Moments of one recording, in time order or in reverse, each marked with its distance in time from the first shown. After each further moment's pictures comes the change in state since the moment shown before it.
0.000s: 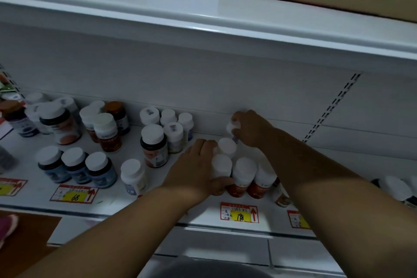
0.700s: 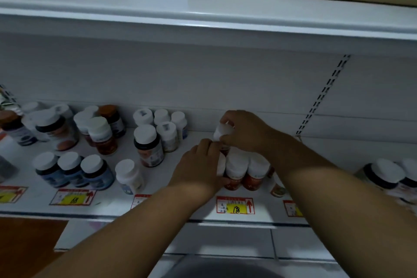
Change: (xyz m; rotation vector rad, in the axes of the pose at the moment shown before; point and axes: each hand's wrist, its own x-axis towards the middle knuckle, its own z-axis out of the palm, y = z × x) left_hand 0.005 0.030 0.010 0.190 -0.086 0.000; right_hand -0.049 -0.014 -0.015 0.144 0.006 -0.158
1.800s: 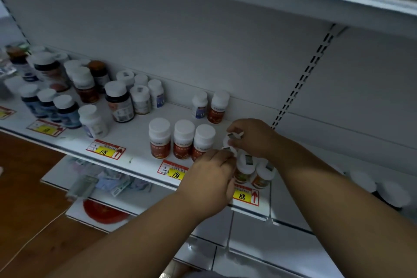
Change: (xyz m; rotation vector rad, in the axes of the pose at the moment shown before) left_hand -0.016 0.175 0.065 0.047 0.138 0.008; right_hand -0.076 0.125 -0.035 -0.060 -0.161 -0.105
